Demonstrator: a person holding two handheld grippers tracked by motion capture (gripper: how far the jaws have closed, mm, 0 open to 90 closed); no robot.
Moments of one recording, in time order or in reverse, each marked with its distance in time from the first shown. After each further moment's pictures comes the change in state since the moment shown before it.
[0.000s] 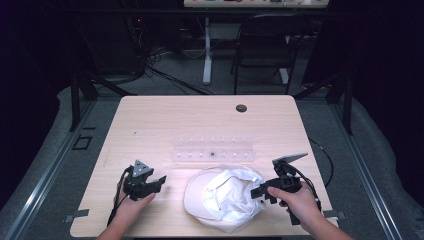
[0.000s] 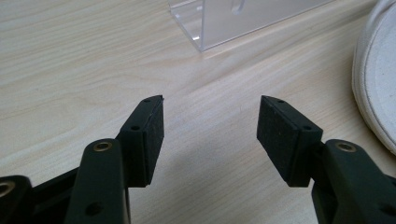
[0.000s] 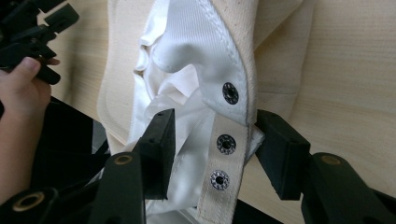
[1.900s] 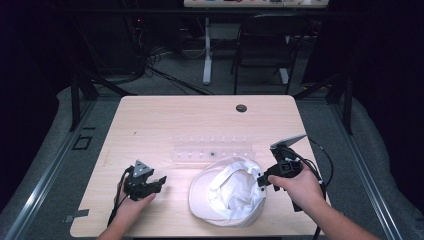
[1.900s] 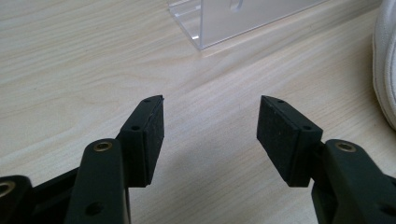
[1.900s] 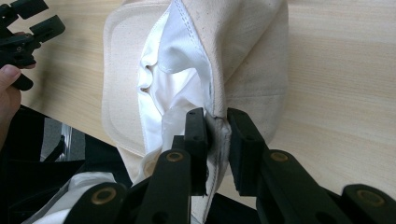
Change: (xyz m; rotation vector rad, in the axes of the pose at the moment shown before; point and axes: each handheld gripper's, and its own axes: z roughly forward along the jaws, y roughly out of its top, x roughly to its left) left arm -0.001 0.000 0.001 0.004 0.000 0.003; right arm 0.044 0.018 -0.033 -0.042 -0.200 -0.067
